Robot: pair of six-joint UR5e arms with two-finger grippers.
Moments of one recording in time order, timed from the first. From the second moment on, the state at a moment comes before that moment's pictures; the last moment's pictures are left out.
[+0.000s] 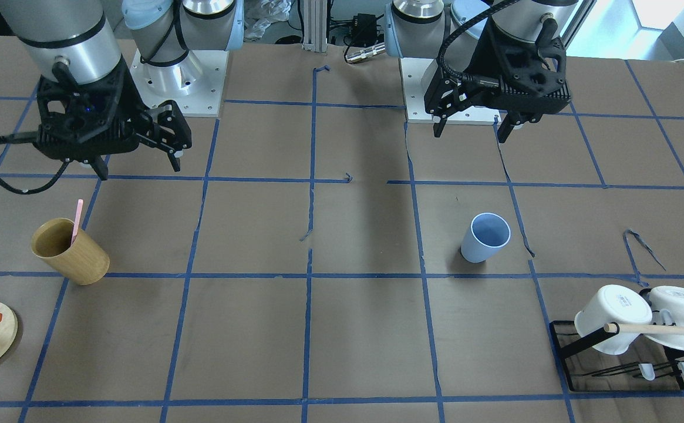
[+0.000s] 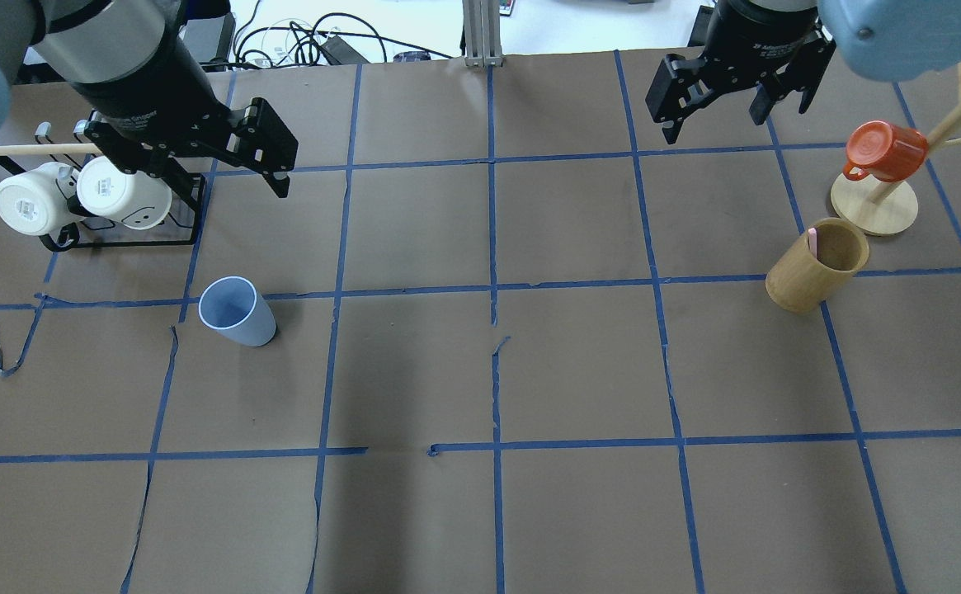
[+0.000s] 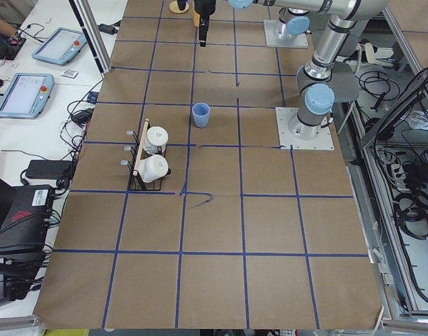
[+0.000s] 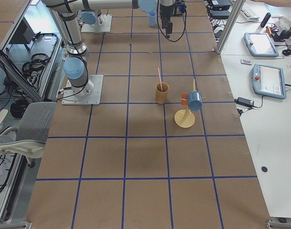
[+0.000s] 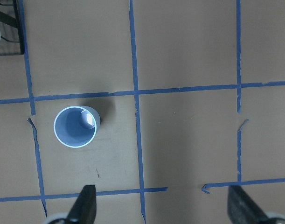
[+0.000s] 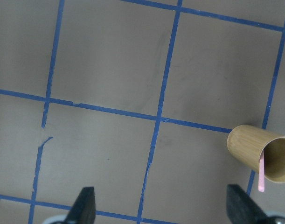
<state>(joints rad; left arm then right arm) -1.60 -1.54 -1.52 -1.62 1.55 0.02 1.61 -1.51 1.47 -1.60 -1.58 -0.15</state>
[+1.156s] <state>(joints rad) -1.60 -1.54 -1.52 -1.62 1.54 0.02 1.61 -1.61 1.49 -1.54 -1.59 -0.12</state>
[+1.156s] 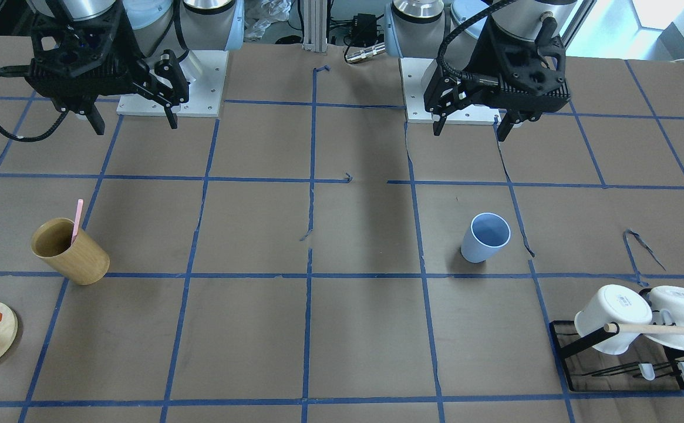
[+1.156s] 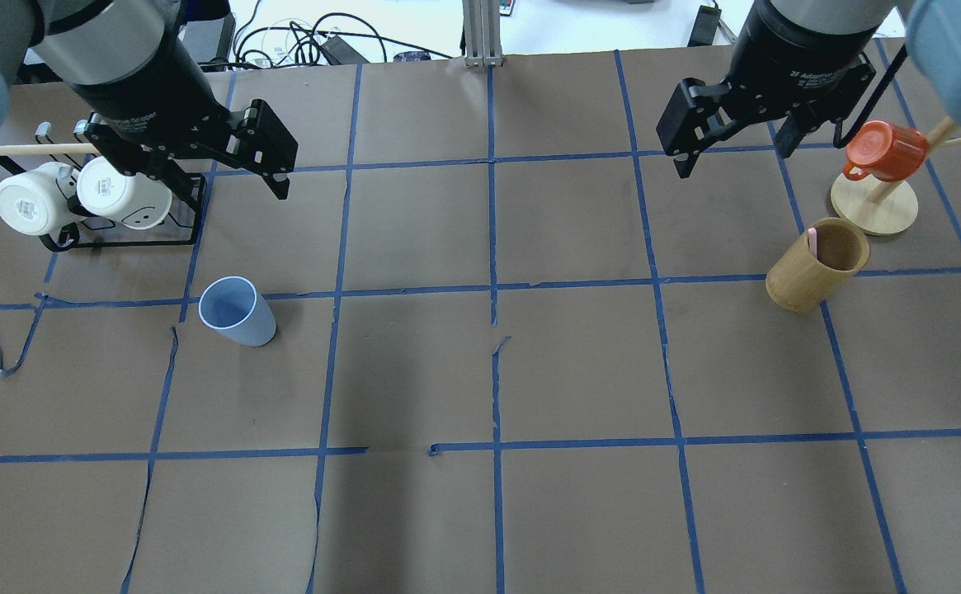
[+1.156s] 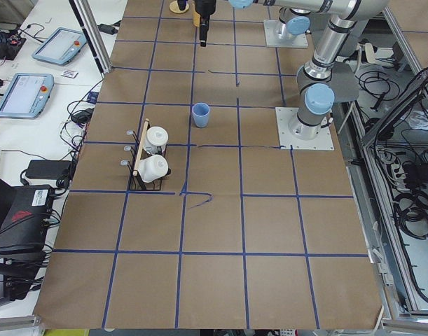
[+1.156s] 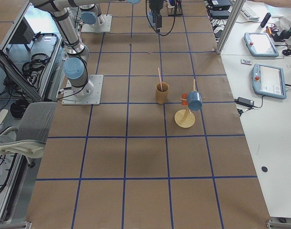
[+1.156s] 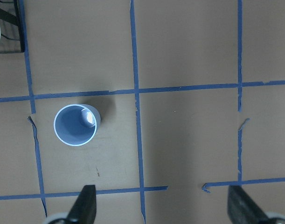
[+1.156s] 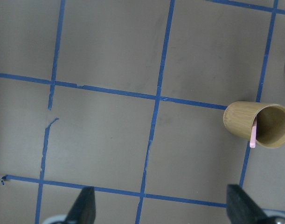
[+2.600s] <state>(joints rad) -1.59 -1.53 -1.52 -1.63 1.54 0.02 1.60 -1.66 1.50 -1.47 -1.63 -0.11</state>
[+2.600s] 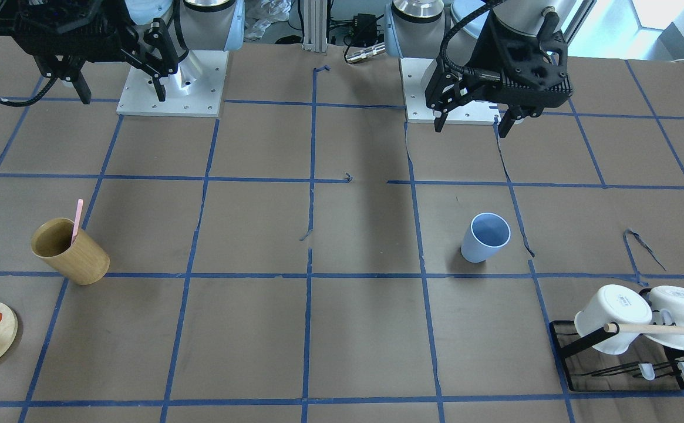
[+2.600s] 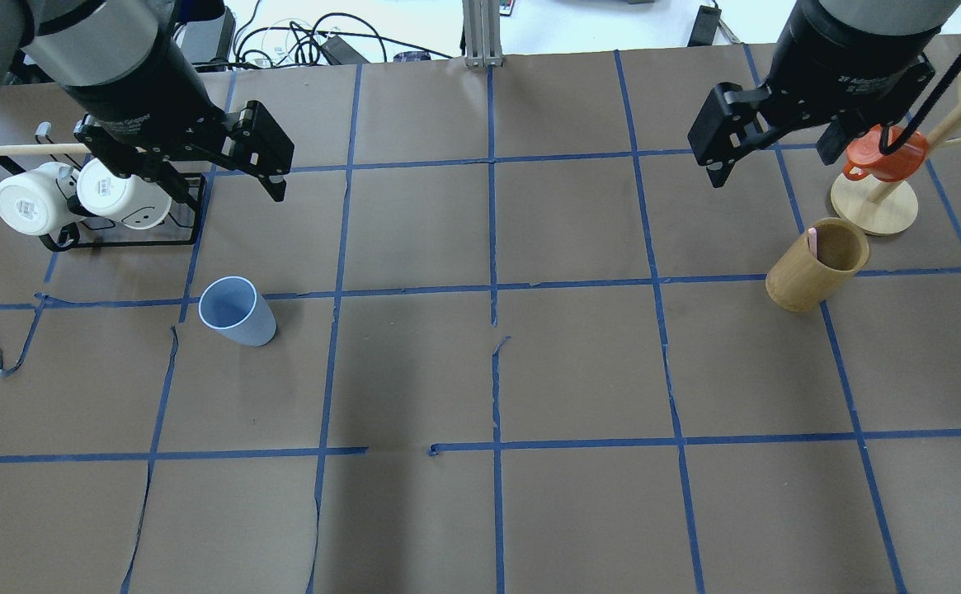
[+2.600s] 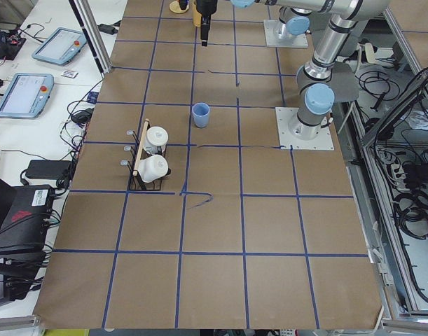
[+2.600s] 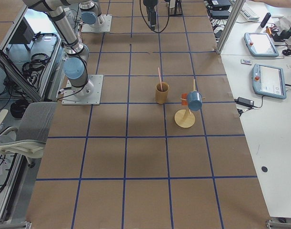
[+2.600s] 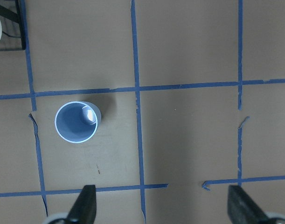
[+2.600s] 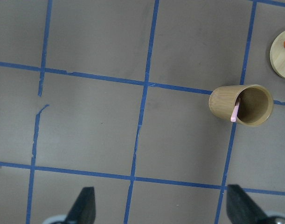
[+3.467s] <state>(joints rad) -1.59 -1.53 -1.52 -1.63 1.54 0.02 1.42 -1.54 1.57 -1.52 -1.62 -0.37</state>
